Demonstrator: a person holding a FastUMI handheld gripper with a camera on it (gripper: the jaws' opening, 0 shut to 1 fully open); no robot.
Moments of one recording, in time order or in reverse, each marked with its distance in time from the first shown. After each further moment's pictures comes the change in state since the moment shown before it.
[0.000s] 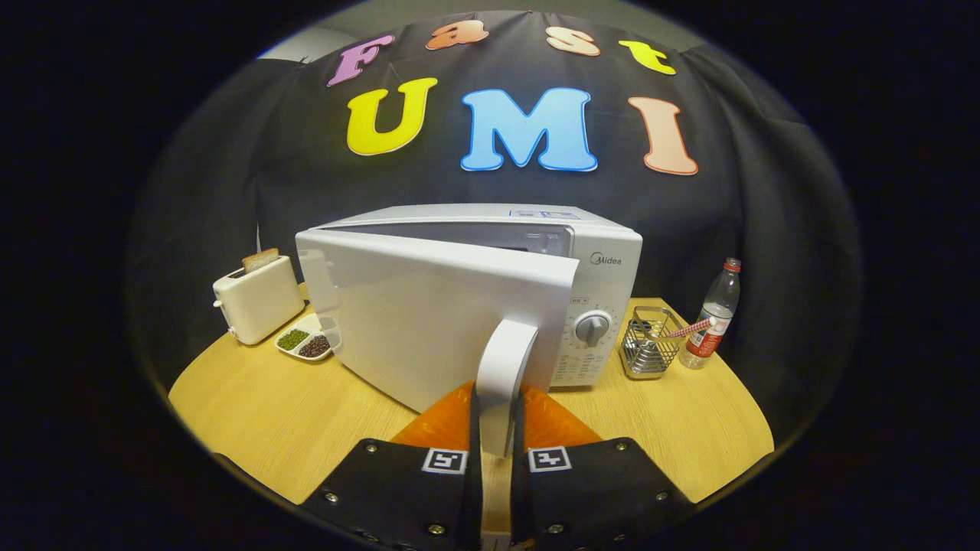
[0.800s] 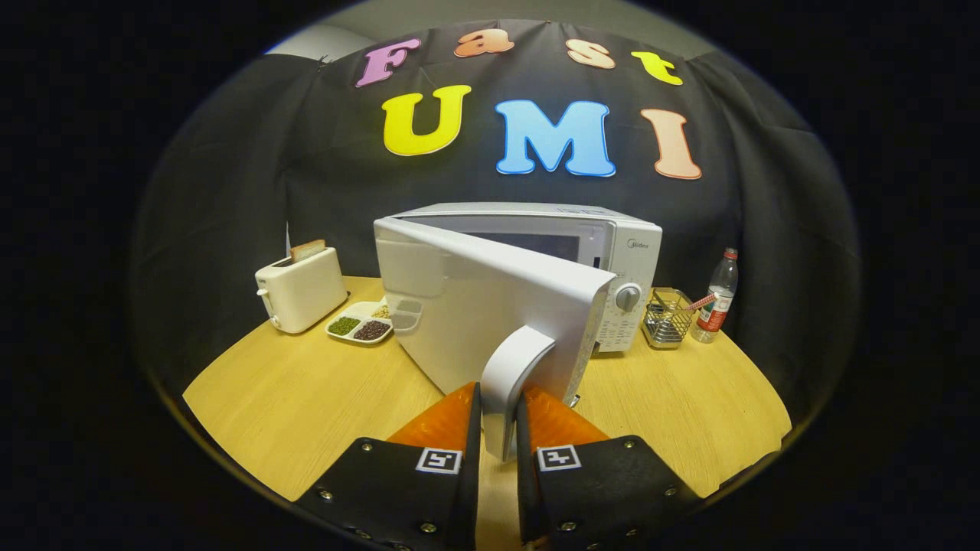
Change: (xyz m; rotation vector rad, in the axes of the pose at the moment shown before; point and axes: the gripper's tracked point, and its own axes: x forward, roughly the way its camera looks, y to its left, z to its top) arm -0.075 0.087 -0.027 -0.011 -0.014 0.028
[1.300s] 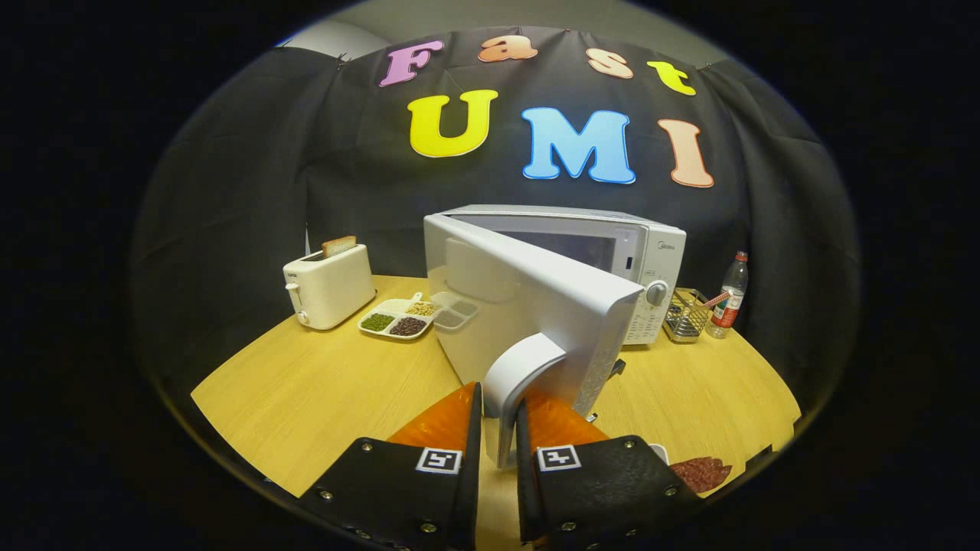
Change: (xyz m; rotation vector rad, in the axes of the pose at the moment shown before) arm -0.020 0.067 -0.012 -0.015 -0.019 0.024
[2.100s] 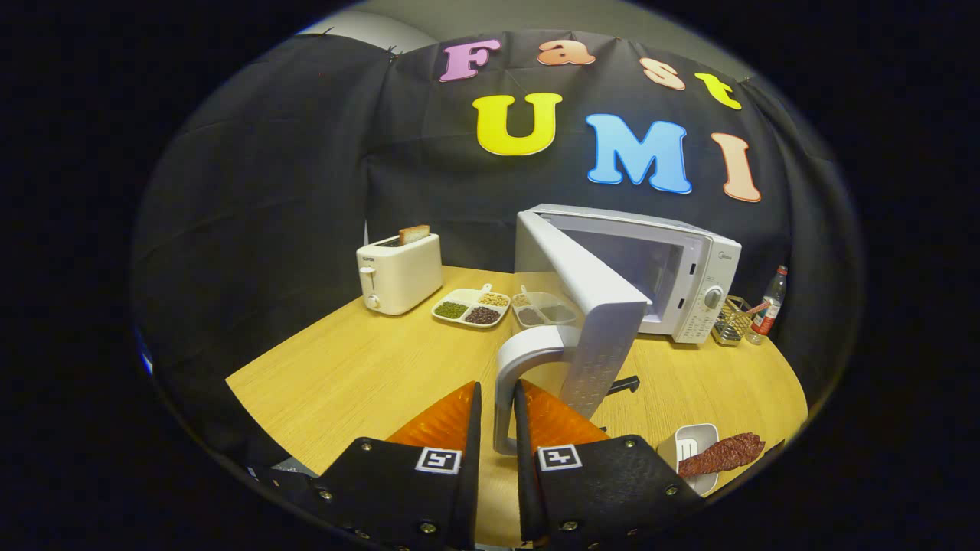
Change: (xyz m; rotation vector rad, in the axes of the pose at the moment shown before) arm -0.045 0.097 -0.008 -0.074 0.005 0.196
